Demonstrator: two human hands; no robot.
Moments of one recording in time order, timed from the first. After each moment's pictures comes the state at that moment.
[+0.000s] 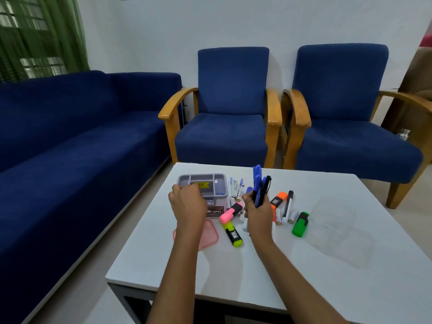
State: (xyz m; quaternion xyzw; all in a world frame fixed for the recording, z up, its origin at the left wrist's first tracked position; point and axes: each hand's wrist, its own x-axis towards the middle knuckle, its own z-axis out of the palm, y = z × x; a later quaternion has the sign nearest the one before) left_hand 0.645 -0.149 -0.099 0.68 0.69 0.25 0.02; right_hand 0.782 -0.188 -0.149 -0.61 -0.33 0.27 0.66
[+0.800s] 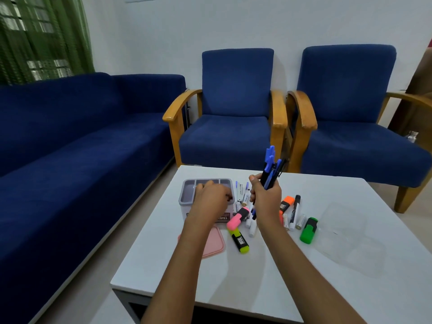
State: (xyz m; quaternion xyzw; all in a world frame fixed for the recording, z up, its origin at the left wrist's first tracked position) left_hand 0.668 -0.136 -0.072 0.85 0.52 0.05 0.01; right_hand 0.786 -0.161 -0.105 -0.56 -0.31 0.27 0.72
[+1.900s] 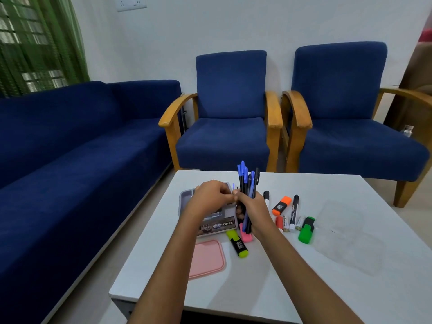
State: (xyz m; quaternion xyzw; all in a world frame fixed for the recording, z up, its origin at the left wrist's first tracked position) left_hand 0.667 -0.138 -0.051 0.81 0.51 0.15 0.25; right_hand 0.785 -0.167 -0.118 -0.54 -0.33 0.46 0.62
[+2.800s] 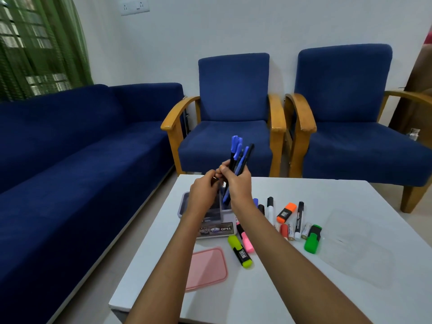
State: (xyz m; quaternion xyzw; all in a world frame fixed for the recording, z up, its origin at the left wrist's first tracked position) left_hand 0.665 -0.082 -0.079 0.75 0.52 0.34 0.22; right_hand 0.751 -0.109 -0.068 -0.46 -0.35 0.37 0.73
